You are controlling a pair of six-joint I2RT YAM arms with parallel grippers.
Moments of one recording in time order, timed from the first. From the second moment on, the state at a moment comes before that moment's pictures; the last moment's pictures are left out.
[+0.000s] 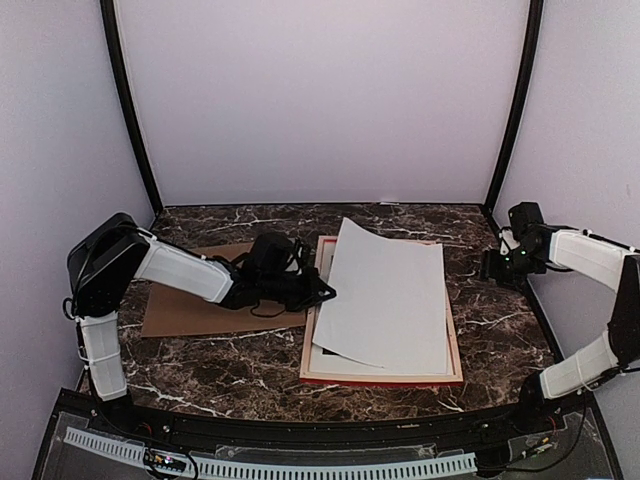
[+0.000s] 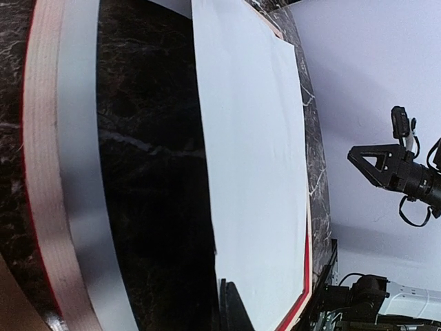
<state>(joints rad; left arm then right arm) -0.81 1.95 1.07 0.31 0.32 -0.98 0.01 1.35 0.87 -0.60 -0.09 0.28</state>
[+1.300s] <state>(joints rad) -0.91 1.85 0.95 0.36 0.12 -1.14 0.01 1.35 0.86 -0.60 -0.12 0.28</state>
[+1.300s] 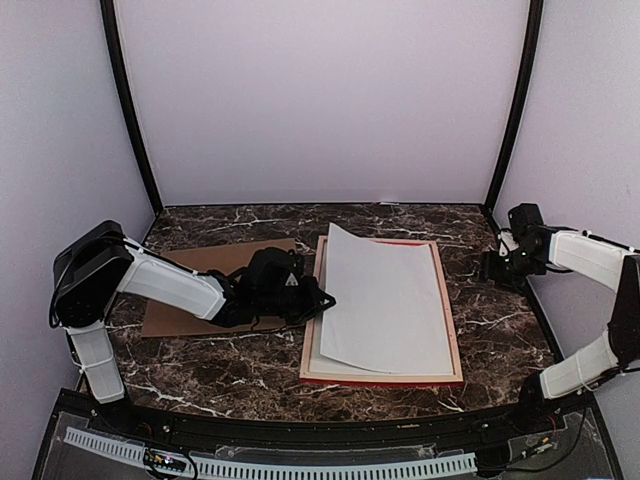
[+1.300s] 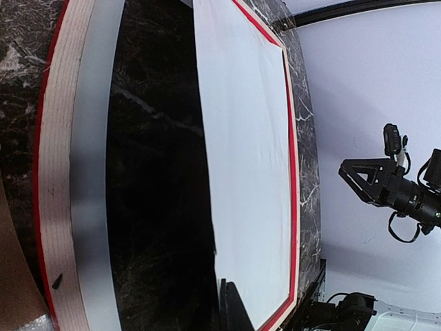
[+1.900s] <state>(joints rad) -0.91 1.86 0.98 0.35 0.12 -1.12 0.01 1.35 0.86 -0.60 -0.14 0.27</state>
